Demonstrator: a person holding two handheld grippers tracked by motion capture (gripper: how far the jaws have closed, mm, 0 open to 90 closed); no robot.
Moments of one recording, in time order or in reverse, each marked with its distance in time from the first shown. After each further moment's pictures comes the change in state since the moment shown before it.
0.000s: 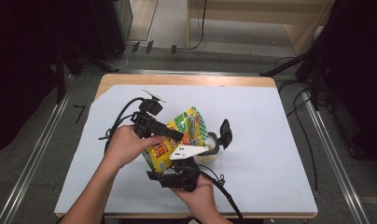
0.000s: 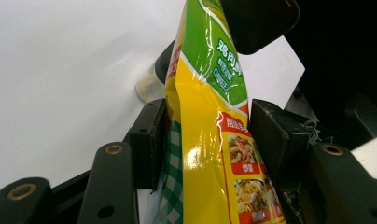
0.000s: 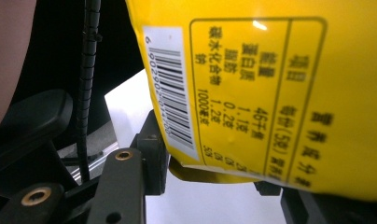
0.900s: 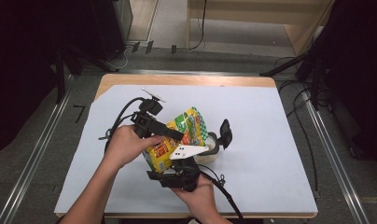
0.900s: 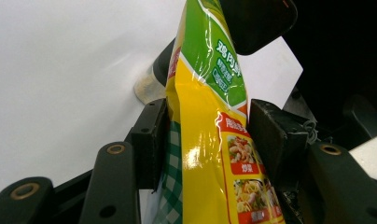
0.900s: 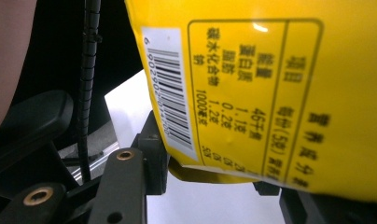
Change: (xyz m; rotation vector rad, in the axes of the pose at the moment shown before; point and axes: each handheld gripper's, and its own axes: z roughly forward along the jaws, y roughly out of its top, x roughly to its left) left arm 0.000 0.000 0.000 -0.002 -0.005 -0.003; right arm 0.001 0.001 -0.001 0.006 -0.005 0.007
